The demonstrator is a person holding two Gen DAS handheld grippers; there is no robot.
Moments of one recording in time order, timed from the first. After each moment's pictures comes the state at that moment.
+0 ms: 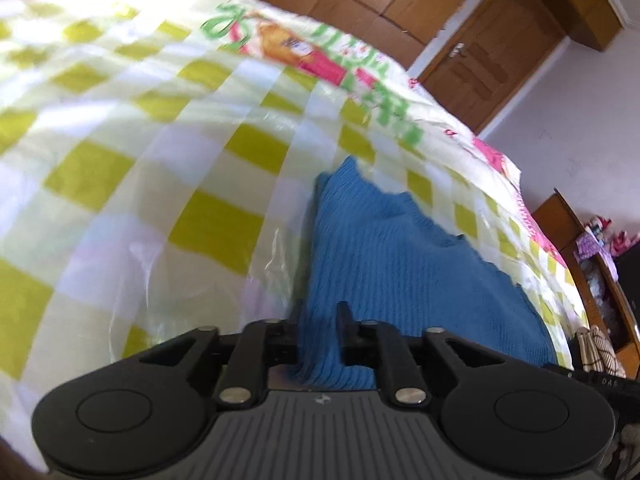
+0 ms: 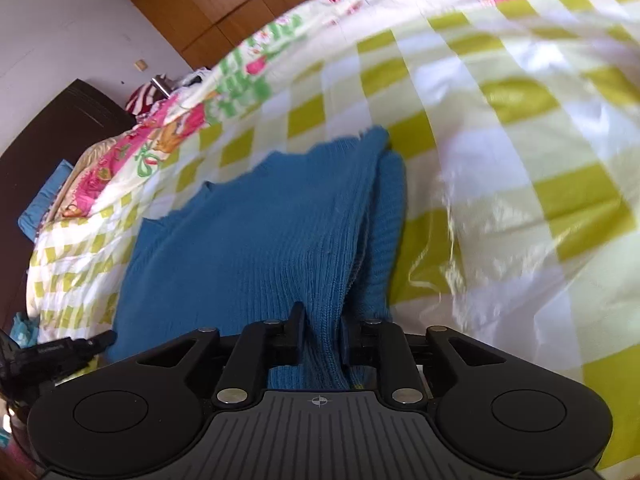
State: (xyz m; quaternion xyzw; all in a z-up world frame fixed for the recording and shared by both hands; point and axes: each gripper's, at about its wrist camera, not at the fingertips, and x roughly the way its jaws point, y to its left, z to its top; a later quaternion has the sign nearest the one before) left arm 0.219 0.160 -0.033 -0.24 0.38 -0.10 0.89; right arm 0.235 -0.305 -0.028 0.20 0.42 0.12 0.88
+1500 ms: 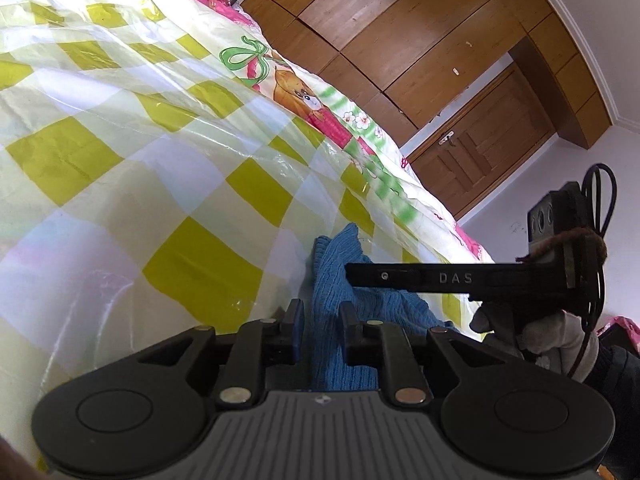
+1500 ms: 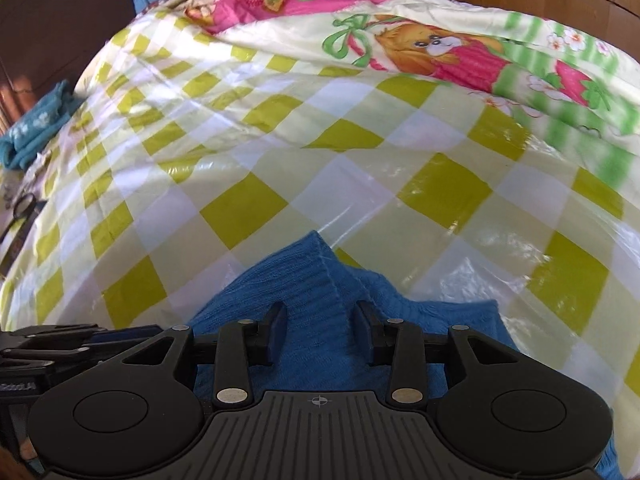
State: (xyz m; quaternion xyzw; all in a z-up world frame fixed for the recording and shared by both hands) left arm 0.244 0.171 -0.082 -0.36 0.27 -0.09 0.89; right arm 0.425 -0.018 -0.033 -0.12 0.45 0.37 0.81
